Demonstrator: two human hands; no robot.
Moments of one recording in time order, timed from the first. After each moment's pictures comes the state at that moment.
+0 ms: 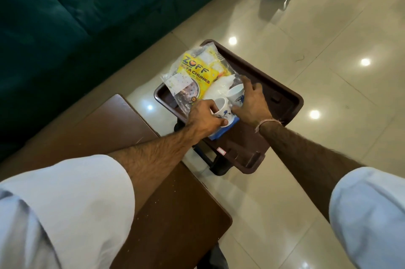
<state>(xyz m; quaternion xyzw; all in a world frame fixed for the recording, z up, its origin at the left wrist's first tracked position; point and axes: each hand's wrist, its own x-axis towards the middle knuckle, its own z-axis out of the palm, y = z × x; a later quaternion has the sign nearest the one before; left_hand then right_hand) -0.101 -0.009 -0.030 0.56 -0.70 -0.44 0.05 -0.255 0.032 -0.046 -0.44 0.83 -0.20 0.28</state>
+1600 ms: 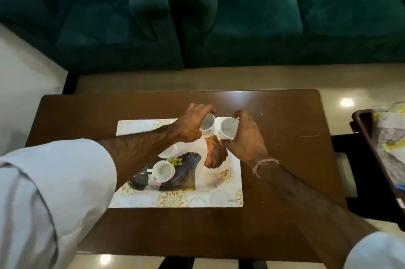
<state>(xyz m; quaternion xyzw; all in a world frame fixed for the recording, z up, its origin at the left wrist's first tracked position) 0.488 0.083 0.021 0.64 -0.68 -0.35 0.05 0.292 0.082 0.028 -0.71 0.60 -0.09 0.36</state>
